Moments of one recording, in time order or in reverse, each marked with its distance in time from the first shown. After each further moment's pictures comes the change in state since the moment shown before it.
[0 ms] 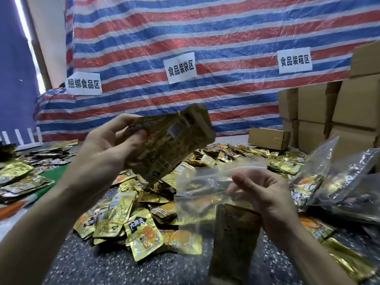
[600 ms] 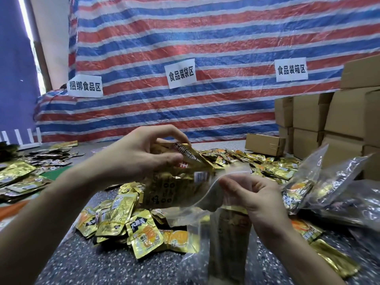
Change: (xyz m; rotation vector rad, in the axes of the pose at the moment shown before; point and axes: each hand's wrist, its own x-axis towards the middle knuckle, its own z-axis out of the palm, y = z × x) left_hand 0.014 0.035 0.016 0.305 -0.466 -0.120; right_hand -0.017 -0.023 0.020 -0.143 -0.033 0.006
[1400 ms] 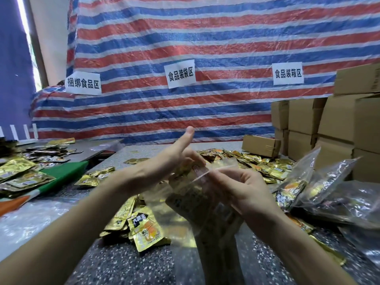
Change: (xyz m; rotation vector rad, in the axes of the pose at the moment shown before) left_hand 0.026 -0.017 0.035 -0.114 -0.039 -0.311; right_hand 0.003 -0.020 0.020 0.034 -0.123 0.115
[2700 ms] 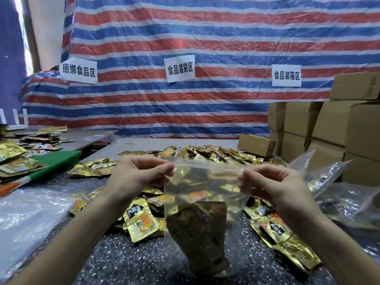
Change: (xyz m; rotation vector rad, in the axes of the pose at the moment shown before) left_hand -0.030 -0.075 -0.007 -0.411 0.375 0.289; right_hand -0.016 -0.013 -0.056 -0.151 0.173 -0.008
